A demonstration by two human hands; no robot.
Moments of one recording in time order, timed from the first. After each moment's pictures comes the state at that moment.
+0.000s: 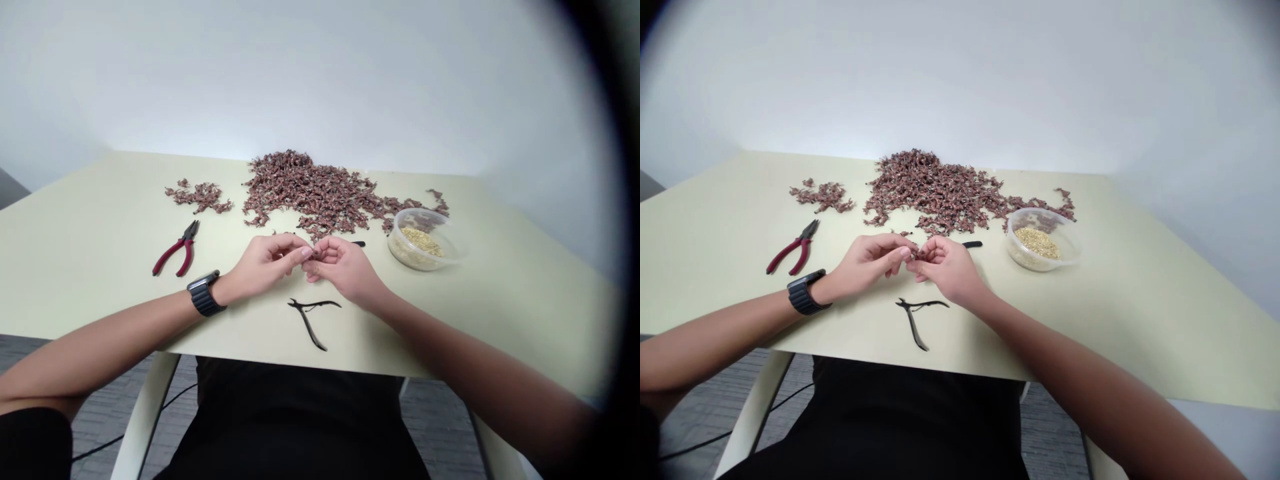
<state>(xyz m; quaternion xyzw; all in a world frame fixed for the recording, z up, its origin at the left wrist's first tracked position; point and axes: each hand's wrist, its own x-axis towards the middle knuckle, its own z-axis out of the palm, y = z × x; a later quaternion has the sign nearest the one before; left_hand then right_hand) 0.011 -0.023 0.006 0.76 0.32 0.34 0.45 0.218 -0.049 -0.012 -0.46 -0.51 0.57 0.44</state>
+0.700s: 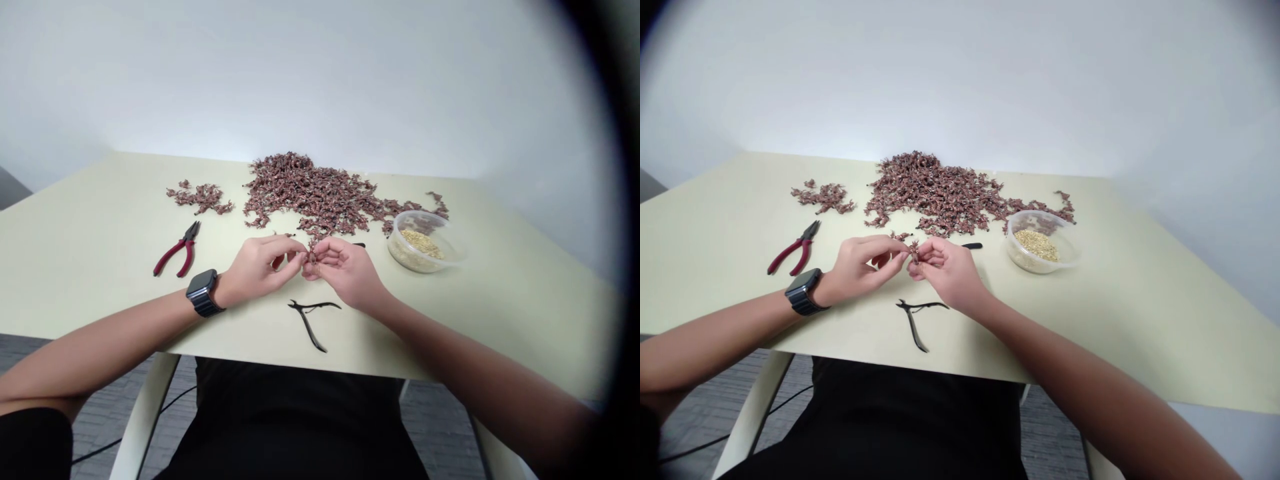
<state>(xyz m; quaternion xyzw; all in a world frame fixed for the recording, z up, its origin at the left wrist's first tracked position) 0.006 -0.028 0.012 0.87 0.29 0.37 0.16 0.218 -0.055 -0.011 -0.42 -0.57 0.53 0.47</state>
